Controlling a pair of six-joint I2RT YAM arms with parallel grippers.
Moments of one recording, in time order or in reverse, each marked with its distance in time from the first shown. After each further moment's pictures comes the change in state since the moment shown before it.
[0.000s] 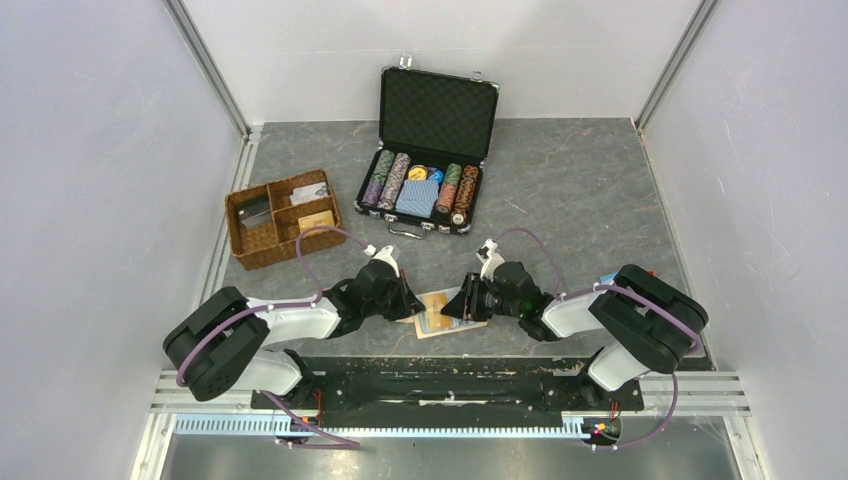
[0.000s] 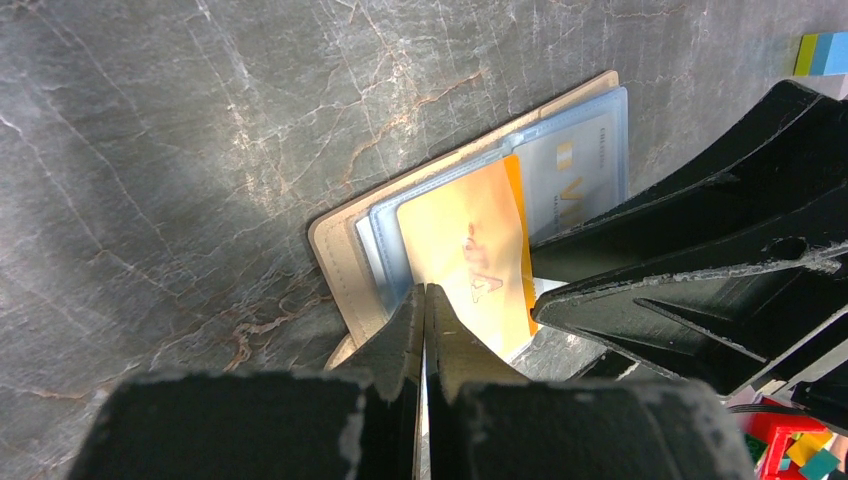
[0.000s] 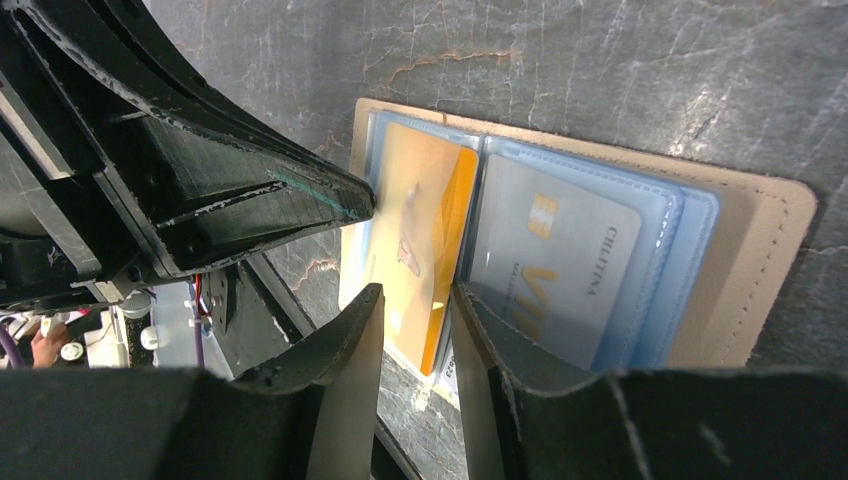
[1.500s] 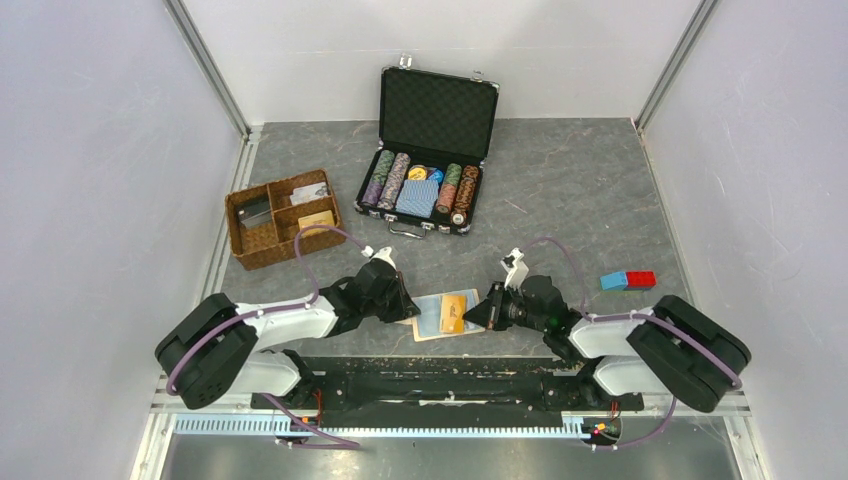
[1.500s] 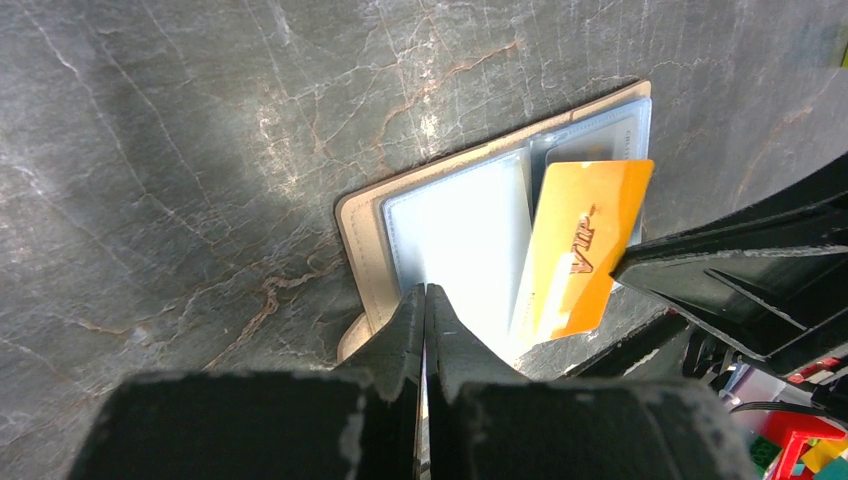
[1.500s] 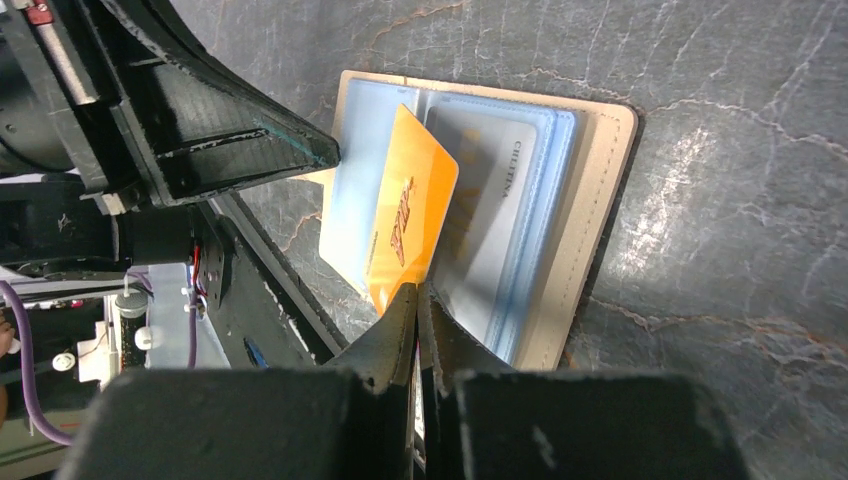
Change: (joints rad) left arm -0.003 -0.057 0.032 -0.161 -0.026 -0.002; right arm -0.058 -0.204 -0.190 0.052 -0.015 -0.017
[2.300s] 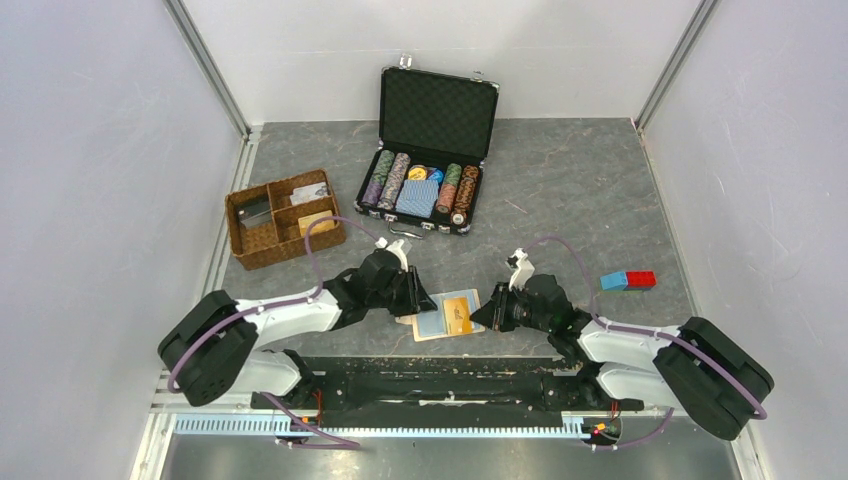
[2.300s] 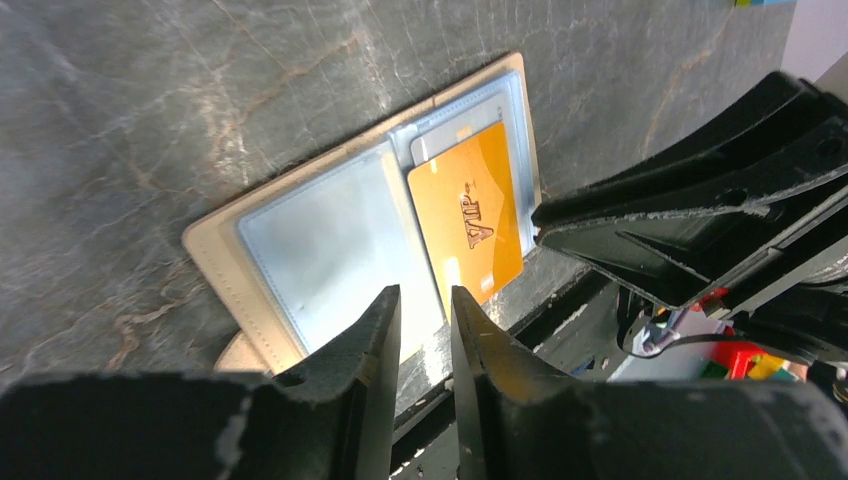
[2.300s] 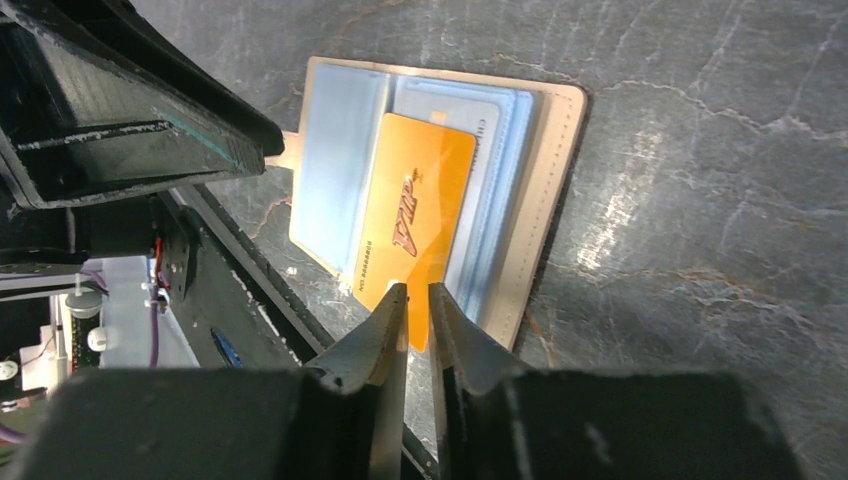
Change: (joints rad) left arm -0.001 0.009 0.082 0.004 0.135 0.030; right arm -0.020 -0.195 0.004 -0.253 0.029 -0.089
